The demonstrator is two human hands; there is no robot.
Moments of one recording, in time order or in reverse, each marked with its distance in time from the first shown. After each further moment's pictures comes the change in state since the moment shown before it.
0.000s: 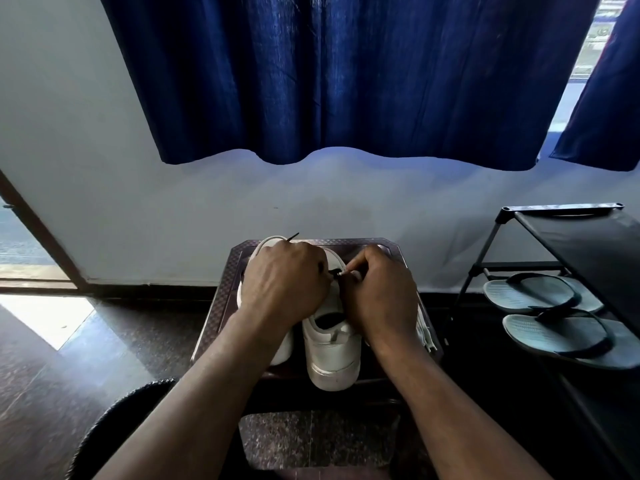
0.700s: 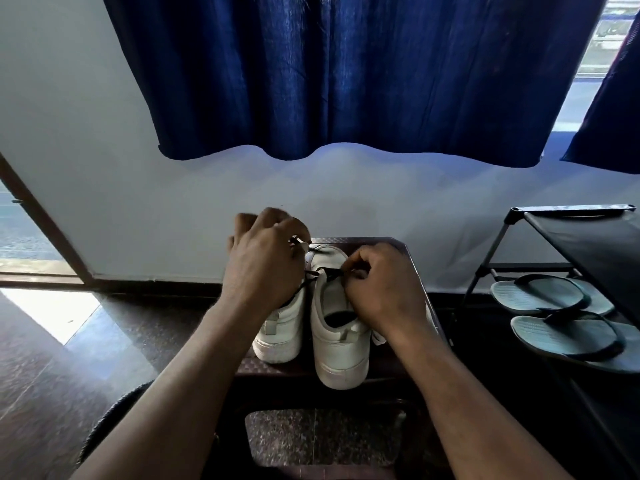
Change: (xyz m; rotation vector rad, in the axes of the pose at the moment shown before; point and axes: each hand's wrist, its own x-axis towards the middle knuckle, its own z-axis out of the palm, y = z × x) left_hand 0.004 -0.041 0.001 -0.237 0.151 -0.093; right_hand 0.009 -0.002 -0.005 0.023 -0.208 -0.075
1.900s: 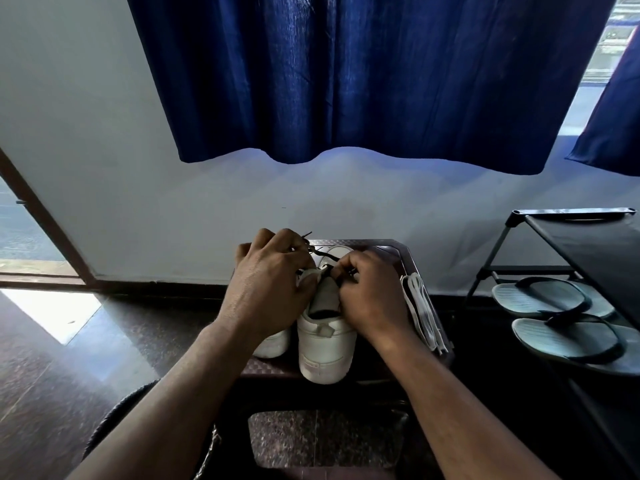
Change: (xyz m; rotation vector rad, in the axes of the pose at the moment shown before) left_hand -0.020 -0.020 0.009 0.073 -0.005 0.221; right_hand 0.002 0.001 0.033 0.129 0.053 -0.041
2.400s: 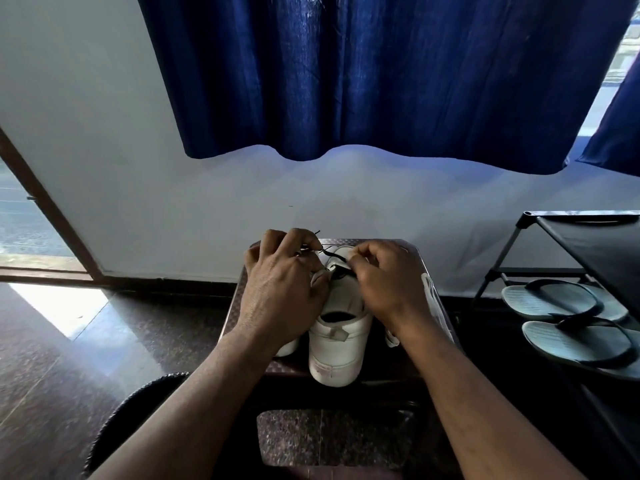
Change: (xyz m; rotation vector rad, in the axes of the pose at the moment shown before) left_hand -0.008 0.009 0.004 -0.013 0.032 -0.063; right_hand 0.014 -0.004 -0.011 0.084 -0.008 0.076
